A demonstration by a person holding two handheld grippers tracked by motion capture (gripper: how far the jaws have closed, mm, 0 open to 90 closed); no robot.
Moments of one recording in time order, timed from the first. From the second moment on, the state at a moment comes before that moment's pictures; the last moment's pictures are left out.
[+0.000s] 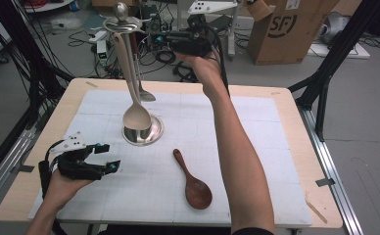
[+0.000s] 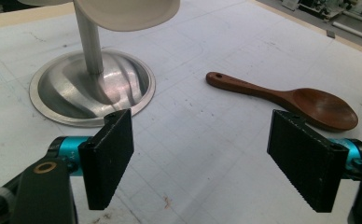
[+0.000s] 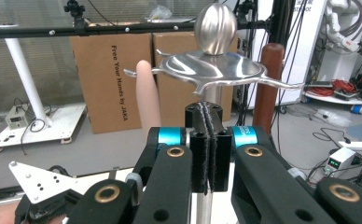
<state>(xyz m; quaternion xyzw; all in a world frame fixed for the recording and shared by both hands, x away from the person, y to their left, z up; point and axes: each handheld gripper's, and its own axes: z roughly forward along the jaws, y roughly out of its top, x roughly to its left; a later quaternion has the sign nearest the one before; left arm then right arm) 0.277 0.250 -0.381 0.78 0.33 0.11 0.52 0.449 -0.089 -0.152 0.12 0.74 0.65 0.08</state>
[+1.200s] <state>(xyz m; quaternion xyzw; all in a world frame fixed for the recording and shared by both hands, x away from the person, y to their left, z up) 0.276 0.251 -0.381 0.78 0.33 0.12 0.52 0.436 -0.043 -0.146 0.05 0.76 0.65 0.05</state>
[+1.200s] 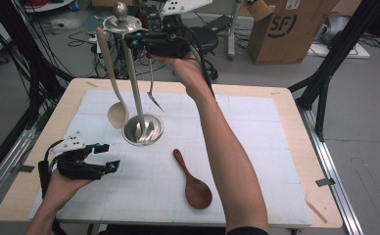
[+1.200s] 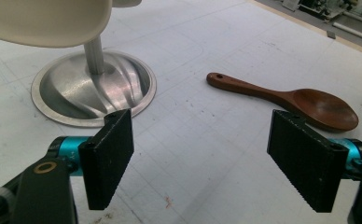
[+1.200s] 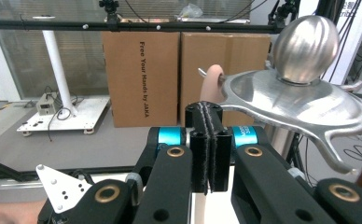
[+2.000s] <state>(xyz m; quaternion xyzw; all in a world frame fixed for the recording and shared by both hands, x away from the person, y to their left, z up) 0.279 0.250 -0.382 0.78 0.33 0.12 0.52 0.409 -0.087 -0.184 0.10 0.76 0.64 0.03</state>
